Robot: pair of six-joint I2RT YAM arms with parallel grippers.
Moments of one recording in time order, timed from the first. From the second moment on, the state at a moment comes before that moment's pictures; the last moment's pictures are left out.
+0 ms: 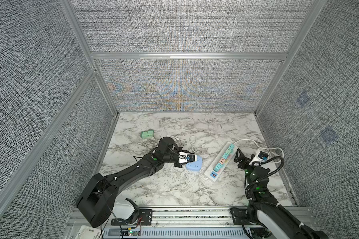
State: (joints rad) left arm -0.71 1.38 0.80 0.03 0.56 0.94; right arm 0.14 0.73 0.01 0.63 0.25 0.42
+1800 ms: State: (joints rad) left arm -0.74 1.81 1.03 -0.10 0.75 1.04; right arm 0.14 0.82 0.04 0.62 0.18 0.41
